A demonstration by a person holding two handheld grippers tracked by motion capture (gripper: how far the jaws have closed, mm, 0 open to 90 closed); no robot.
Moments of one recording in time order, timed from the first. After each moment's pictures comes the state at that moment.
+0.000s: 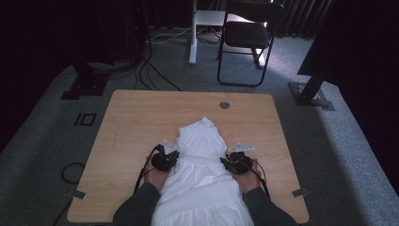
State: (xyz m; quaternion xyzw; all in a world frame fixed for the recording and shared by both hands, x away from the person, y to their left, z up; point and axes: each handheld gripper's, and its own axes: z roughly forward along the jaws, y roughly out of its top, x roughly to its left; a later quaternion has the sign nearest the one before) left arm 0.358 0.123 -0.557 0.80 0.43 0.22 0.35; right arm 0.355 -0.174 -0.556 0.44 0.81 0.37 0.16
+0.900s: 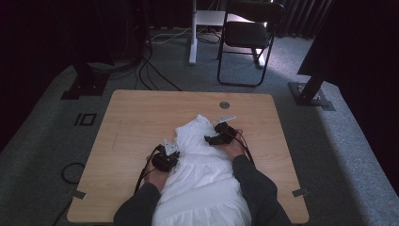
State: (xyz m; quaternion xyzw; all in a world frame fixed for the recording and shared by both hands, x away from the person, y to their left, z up) left arm 0.358 0.121 -0.557 0.80 0.42 0.24 0.34; right arm 0.474 -0.130 -0.550 0.39 0.84 0.35 0.15
